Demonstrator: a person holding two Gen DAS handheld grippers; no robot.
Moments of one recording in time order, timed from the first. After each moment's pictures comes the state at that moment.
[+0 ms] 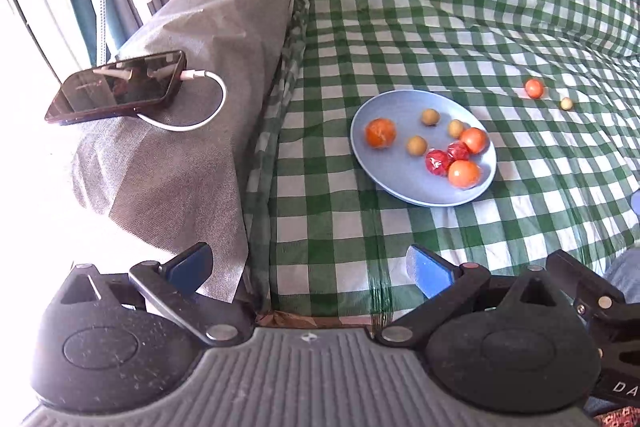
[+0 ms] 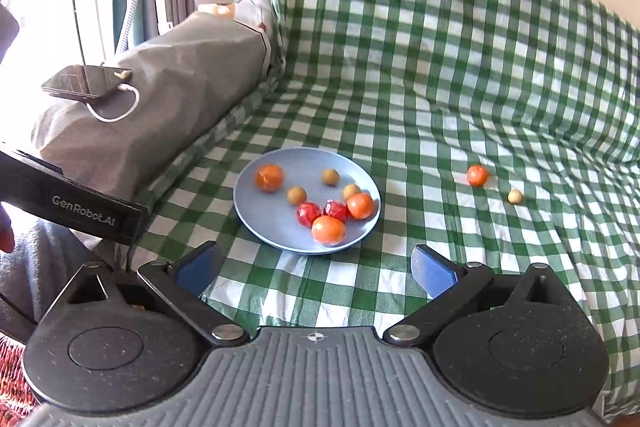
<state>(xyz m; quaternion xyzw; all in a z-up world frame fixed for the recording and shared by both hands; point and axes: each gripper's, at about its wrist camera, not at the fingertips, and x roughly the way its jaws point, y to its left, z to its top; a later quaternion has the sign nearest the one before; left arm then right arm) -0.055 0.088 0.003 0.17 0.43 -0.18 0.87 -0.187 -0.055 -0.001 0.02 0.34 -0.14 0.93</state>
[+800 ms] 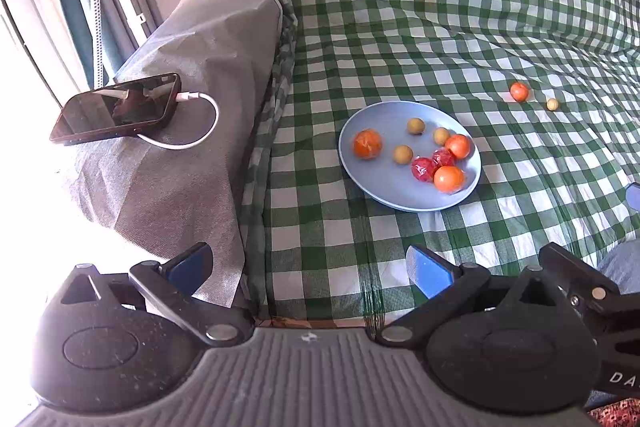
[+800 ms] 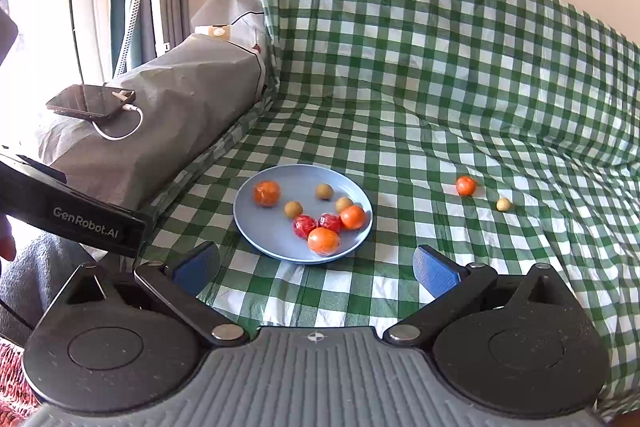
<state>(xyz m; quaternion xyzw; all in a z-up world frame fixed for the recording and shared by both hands) -0.066 0.085 0.015 0.18 0.41 -0.20 0.87 -0.203 -0.048 0.011 0.03 0.32 -0.15 0.94</state>
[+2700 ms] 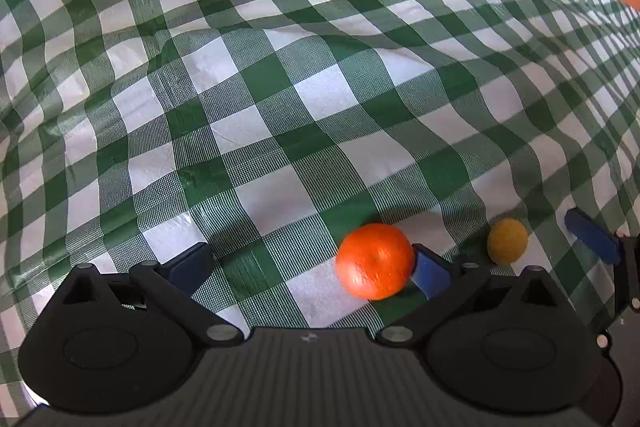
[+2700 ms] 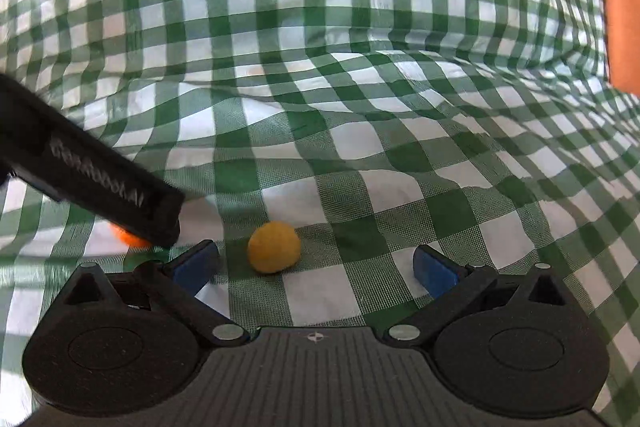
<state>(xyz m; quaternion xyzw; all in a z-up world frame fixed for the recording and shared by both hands) 0.123 -0.413 -0.166 0.26 0.46 -0.38 0.76 -0.057 -0.447 -0.189 0.12 0.31 -0.36 0.87</state>
